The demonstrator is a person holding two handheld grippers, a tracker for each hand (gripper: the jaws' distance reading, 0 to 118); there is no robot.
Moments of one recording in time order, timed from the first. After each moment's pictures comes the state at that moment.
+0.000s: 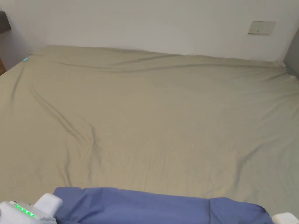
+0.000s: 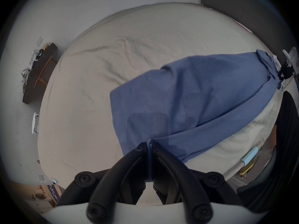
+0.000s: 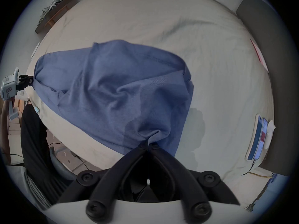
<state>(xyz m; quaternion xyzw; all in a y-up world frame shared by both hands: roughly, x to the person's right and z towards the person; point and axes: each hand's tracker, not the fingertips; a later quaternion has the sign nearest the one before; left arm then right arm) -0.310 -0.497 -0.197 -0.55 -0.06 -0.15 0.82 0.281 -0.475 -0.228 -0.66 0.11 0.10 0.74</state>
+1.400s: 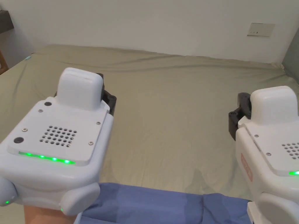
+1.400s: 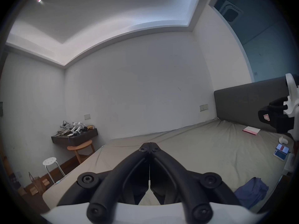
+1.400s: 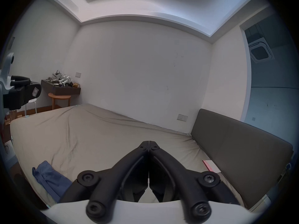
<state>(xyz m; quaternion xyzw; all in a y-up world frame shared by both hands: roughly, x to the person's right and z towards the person) -0.147 -0.242 -0.170 0.00 0.03 -0.10 0.99 0.113 -0.240 -0.187 -0.06 0.02 0.15 0.99</state>
